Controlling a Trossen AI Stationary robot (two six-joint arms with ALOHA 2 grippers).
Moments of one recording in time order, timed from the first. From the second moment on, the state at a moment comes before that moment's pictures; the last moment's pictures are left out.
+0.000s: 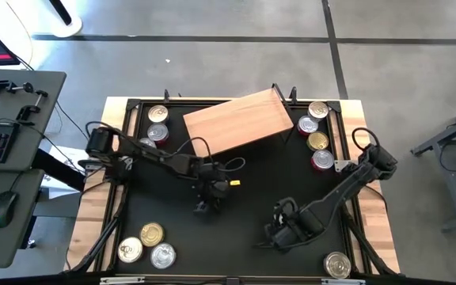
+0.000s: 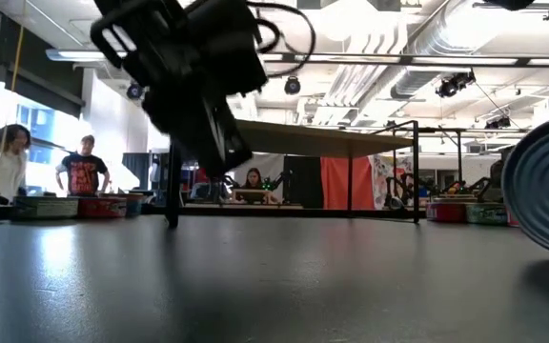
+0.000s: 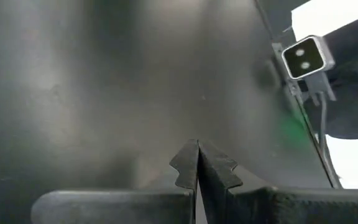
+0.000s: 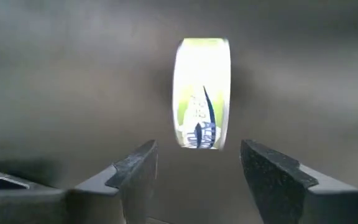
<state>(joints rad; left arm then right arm) -0.08 1.77 0.98 -0.14 0.56 -0.06 0.66 1.79 1.46 -1.17 0.07 1.91</state>
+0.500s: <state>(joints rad) -0.04 1.50 0.98 -0.26 0.52 -0.01 0.54 1.79 1.37 -1.11 0.08 1.75</state>
